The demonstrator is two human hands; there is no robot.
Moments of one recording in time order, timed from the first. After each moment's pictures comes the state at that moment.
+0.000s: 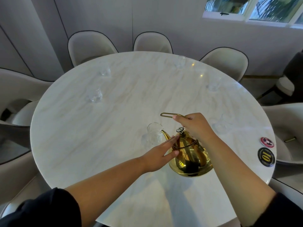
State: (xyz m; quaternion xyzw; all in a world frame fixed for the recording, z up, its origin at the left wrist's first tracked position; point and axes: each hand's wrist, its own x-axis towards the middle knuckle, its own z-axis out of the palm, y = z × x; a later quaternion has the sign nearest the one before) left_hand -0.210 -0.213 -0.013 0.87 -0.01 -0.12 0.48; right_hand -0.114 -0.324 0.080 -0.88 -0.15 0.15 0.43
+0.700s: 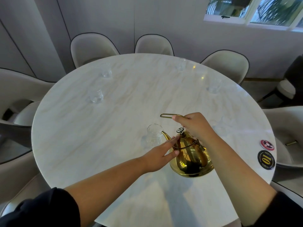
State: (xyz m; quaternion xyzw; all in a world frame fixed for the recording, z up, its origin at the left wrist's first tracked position) left_hand -0.208 -0.215 -0.009 0.87 0.00 -0.12 0.47; right_hand -0.111 -0.325 0.087 -0.89 -0.16 0.14 0.41
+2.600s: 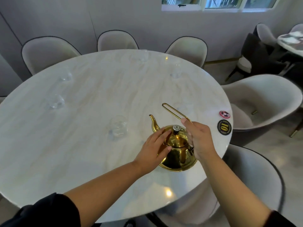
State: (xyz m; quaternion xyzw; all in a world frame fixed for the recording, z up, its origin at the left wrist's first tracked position) left_hand -0.202 -0.335 -0.038 0.92 -0.07 0.04 0.38; right_hand -0.155 -0.488 0.039 -0.68 -0.03 0.05 0.73
